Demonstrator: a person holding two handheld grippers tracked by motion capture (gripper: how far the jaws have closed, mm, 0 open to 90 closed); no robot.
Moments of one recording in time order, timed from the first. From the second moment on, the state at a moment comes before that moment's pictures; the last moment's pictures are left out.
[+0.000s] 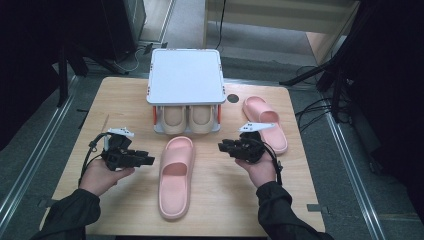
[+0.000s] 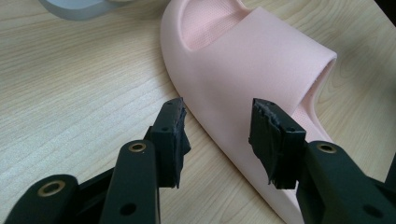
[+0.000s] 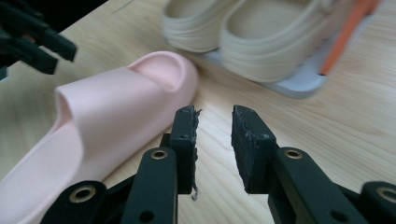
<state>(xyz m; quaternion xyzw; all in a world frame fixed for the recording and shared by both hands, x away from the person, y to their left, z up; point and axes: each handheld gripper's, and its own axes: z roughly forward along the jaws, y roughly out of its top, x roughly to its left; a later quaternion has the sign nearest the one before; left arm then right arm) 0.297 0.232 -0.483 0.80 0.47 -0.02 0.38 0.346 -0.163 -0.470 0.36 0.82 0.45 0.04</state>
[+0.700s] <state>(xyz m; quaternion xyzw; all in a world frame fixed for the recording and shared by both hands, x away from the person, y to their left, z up) 0.296 0.237 -0.483 0.80 0.47 -0.02 0.38 0.386 -0.233 -0.472 0.43 0.79 0.43 0.07</state>
